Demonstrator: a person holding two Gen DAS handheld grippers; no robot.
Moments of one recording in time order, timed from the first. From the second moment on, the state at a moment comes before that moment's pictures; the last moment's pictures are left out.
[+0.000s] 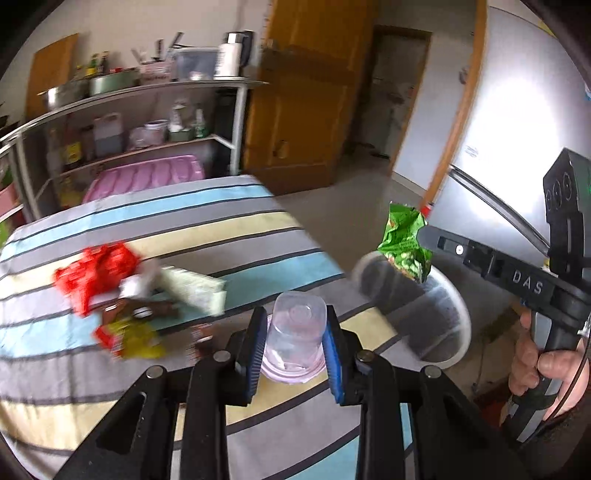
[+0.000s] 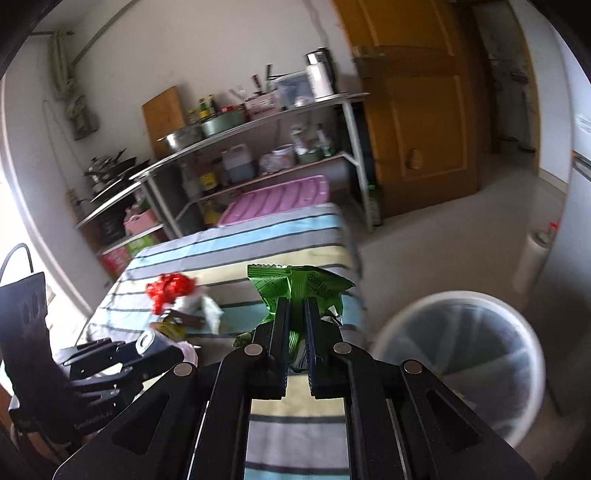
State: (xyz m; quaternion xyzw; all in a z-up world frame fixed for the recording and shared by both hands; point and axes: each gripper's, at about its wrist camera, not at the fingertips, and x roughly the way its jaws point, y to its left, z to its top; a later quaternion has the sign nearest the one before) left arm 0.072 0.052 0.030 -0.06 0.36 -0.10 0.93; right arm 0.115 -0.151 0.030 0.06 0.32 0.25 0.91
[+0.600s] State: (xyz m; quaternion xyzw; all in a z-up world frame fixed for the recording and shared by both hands) left arm 0.138 -0.086 0.010 -0.01 0.40 -0.22 0.89; right arm 0.131 -0.266 -0.023 0.08 0.38 0.13 0.91
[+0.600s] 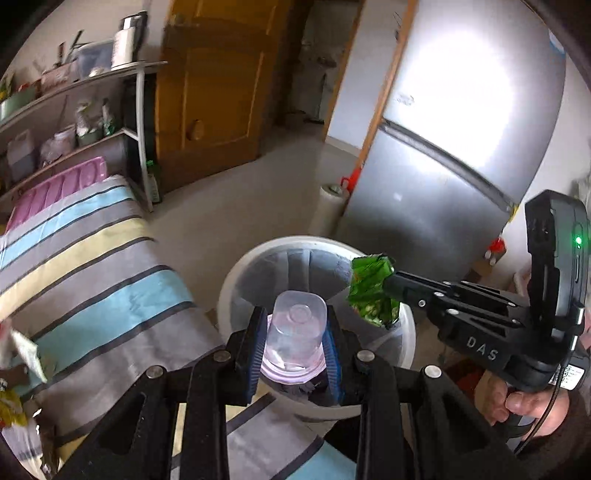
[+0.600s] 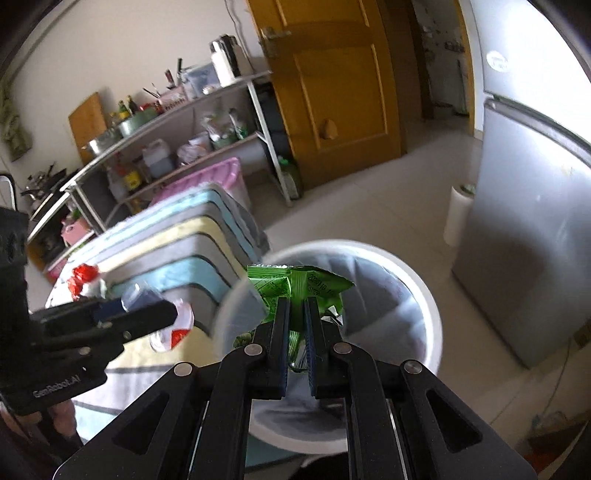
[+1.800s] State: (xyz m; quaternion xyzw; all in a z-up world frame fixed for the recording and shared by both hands) left arm 0.117 -0.045 0.027 -0.03 0.37 -0.16 0.91; right arm 0.124 -0.255 -0.025 0.07 0.38 0.10 0.92
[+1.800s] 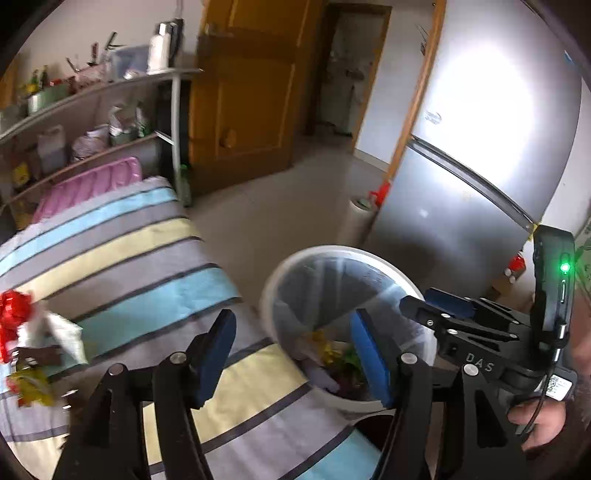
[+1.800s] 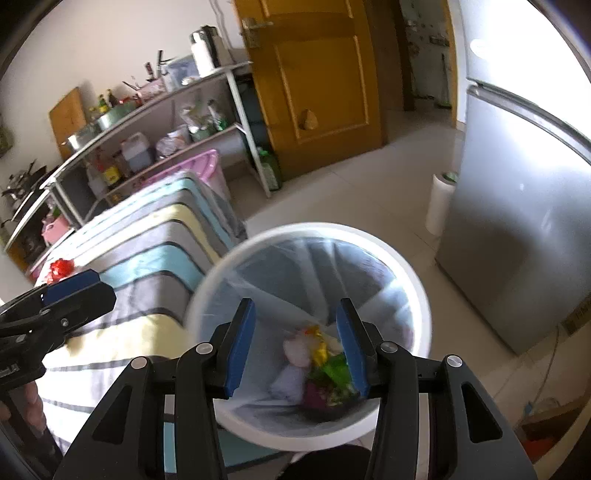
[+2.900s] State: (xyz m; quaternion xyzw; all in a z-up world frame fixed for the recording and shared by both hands) left arm 0.014 0.228 -0.010 -0.17 0.36 0.04 0.92; right arm 0.097 0.016 -0.037 0.00 0.40 0.33 0.85
